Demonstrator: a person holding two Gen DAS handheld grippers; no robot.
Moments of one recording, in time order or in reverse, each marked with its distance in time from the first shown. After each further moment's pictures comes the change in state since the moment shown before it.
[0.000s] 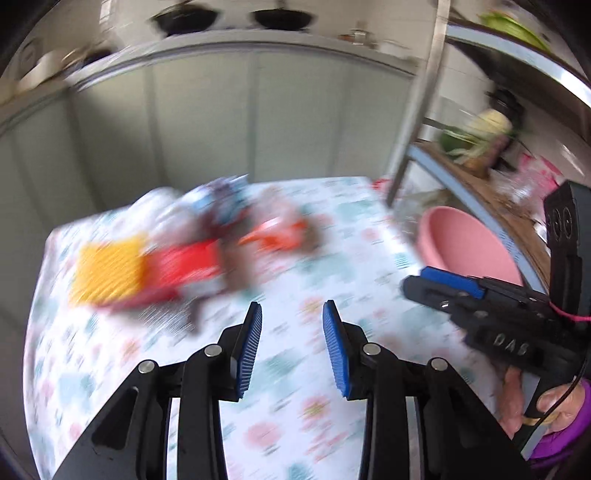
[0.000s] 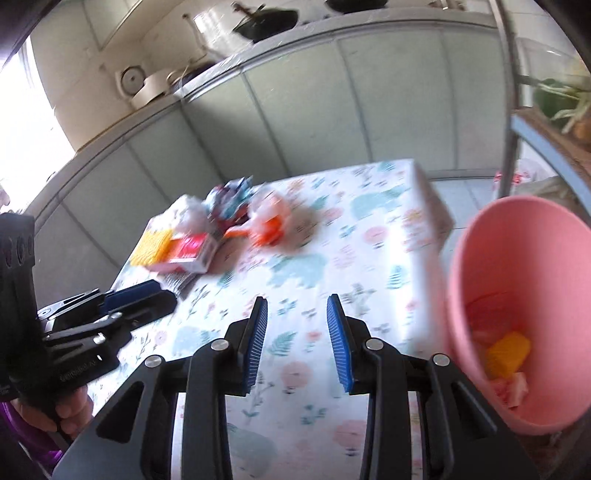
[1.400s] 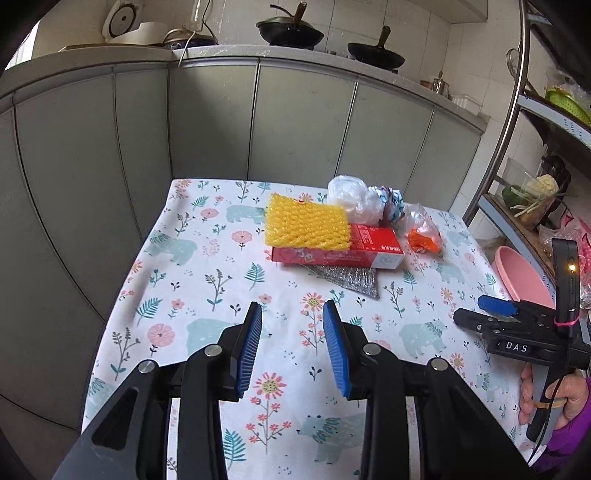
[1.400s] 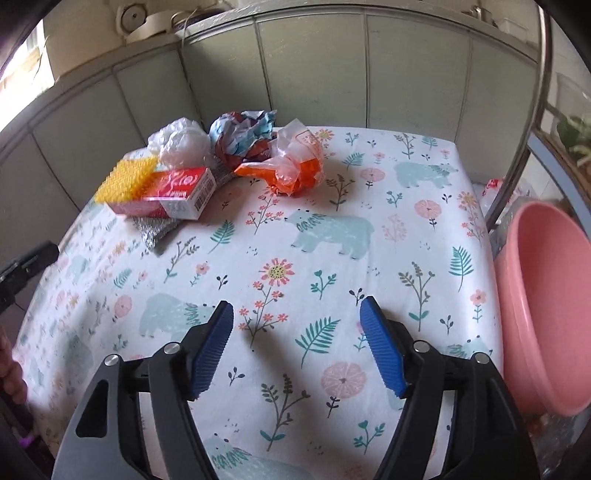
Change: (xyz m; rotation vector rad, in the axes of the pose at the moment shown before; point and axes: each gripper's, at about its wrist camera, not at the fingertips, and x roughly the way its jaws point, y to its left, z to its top) left arm -0.053 0.137 -0.064 -0.178 -0.135 0.116; right arm 0.050 0.047 -0.020 -0.097 0.107 -0.171
